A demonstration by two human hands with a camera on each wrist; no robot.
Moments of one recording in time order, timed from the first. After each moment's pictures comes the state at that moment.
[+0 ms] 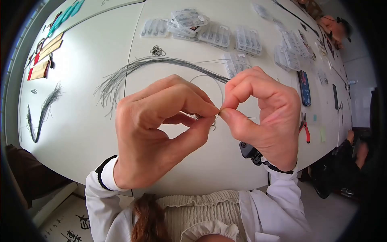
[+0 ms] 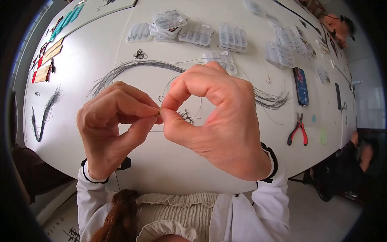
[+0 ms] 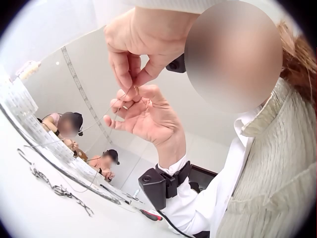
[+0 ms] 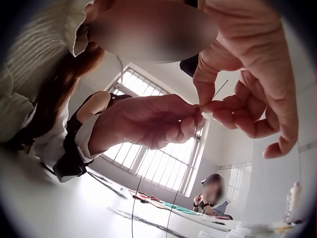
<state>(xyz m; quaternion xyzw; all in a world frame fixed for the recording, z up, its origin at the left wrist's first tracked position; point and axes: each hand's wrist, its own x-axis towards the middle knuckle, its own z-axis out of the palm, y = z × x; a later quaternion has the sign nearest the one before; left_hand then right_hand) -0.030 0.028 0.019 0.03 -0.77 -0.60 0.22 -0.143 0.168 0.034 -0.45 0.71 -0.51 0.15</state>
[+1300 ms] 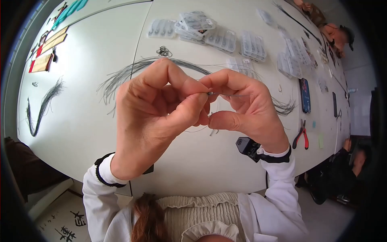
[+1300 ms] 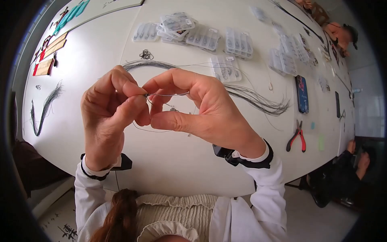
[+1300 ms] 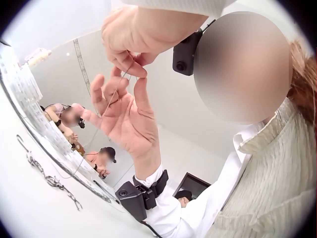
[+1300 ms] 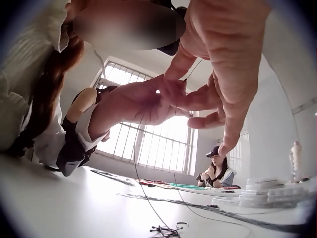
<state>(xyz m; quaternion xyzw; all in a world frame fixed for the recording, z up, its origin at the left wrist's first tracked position) -0.033 0.021 0.014 0.12 -0.61 -0.75 0.23 -0.156 0.147 0.009 -0.44 0.54 -0.61 0.38</state>
